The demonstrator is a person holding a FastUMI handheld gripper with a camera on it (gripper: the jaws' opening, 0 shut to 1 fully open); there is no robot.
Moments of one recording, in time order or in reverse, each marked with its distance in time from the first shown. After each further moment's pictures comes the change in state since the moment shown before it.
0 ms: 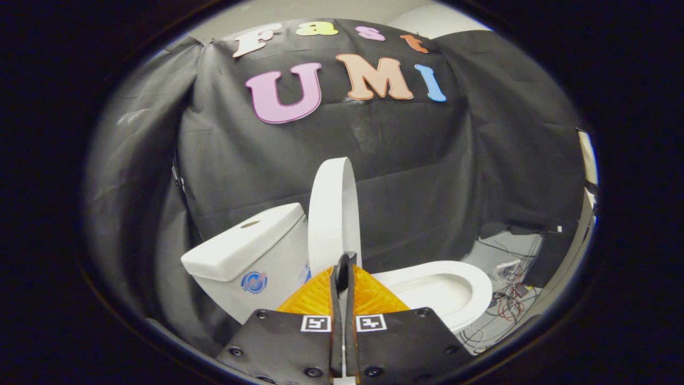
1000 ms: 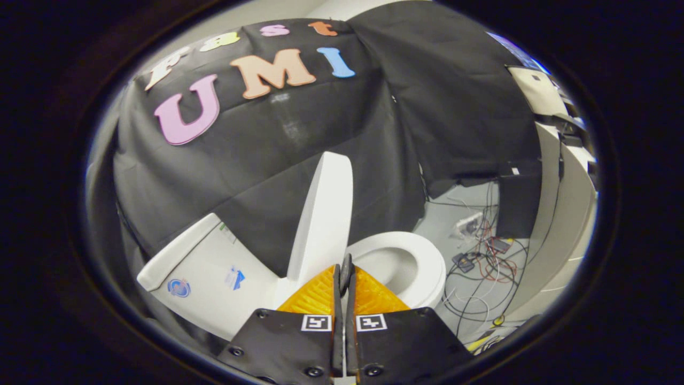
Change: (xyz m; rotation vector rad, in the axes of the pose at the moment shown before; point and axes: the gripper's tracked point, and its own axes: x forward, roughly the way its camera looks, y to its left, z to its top) arm -0.008 -0.156 -0.039 0.252 0.045 -0.273
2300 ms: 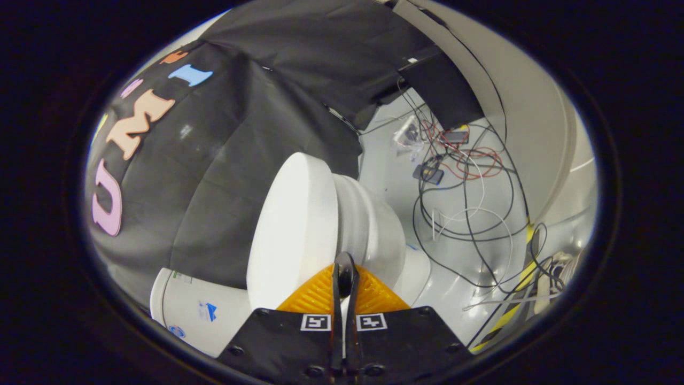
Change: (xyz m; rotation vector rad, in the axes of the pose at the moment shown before) arm 0.053 -0.145 -0.130 0.585 0.209 -0.226
